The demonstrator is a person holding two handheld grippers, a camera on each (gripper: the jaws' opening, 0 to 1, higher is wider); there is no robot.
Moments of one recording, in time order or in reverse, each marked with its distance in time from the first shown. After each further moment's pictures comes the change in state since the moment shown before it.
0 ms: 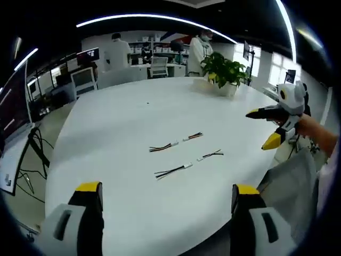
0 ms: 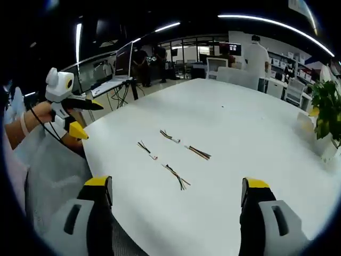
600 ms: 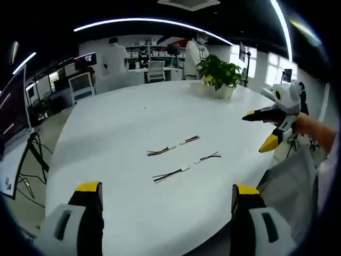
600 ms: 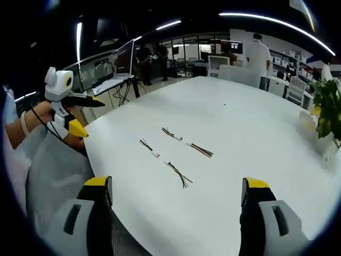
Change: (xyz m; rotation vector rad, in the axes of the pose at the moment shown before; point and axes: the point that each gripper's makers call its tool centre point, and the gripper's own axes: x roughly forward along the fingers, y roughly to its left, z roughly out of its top) left arm -0.001 -0.004 0.007 0.026 -0.042 -0.005; right arm 0.000 0.003 -0.004 0.001 0.019 0.013
